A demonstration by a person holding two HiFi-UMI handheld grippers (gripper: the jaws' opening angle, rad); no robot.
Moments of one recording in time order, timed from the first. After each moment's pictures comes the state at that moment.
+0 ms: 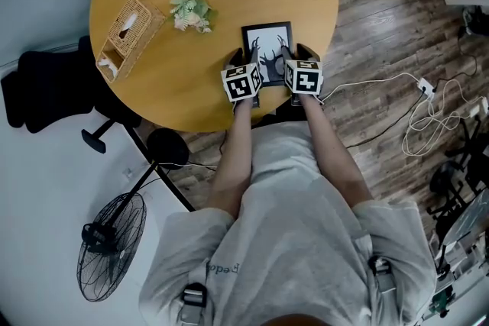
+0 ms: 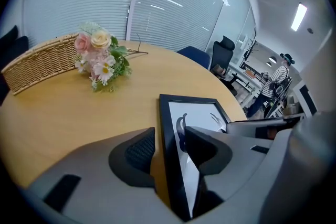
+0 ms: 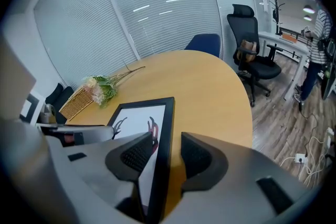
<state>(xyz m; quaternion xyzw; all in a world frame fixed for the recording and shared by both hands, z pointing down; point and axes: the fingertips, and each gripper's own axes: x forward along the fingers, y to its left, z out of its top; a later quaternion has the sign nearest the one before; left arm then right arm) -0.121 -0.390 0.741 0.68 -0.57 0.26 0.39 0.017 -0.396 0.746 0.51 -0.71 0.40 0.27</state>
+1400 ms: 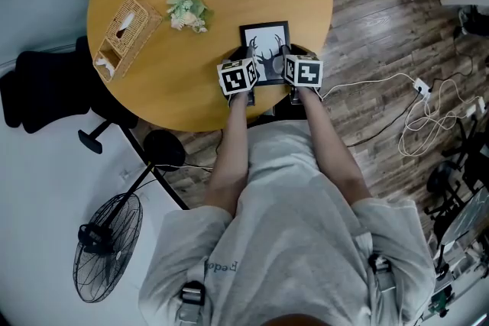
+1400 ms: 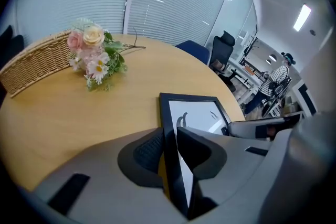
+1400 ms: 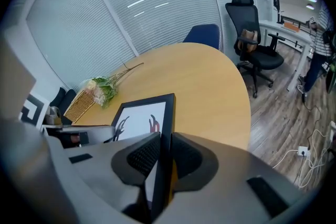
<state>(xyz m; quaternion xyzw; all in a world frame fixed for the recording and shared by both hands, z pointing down) -0.114 -0.390 0.742 0.67 -0.54 0.28 0.42 0.025 -0.393 0.746 0.49 -0.70 0.44 0.27</state>
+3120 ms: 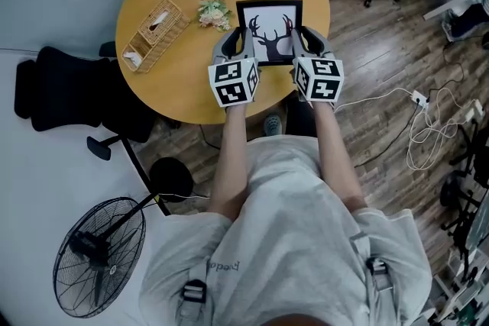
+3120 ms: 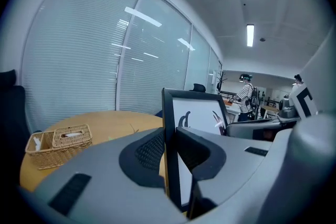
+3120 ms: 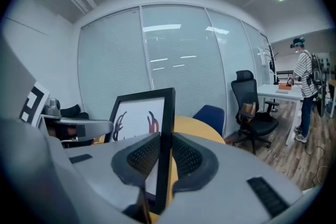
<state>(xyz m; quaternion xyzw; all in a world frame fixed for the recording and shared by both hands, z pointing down) -0.150 -0.359 0.466 0.80 -0.57 0.12 0.17 -0.011 -0.354 0.479 0.57 -0.79 0.19 0.10</state>
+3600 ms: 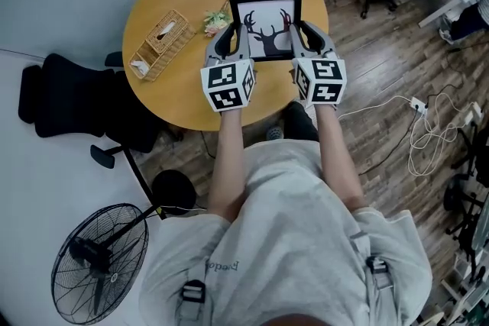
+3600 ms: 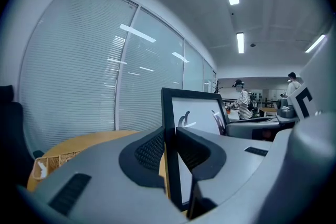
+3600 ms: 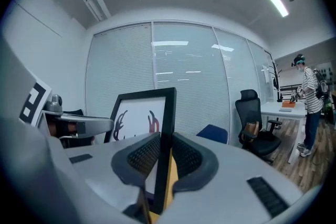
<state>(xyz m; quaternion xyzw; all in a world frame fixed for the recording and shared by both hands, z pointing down) -0.167 -0.354 0.383 0.81 -0.57 0.07 0.10 -0.028 -0.349 0.397 0.58 -0.81 0.11 0.06</state>
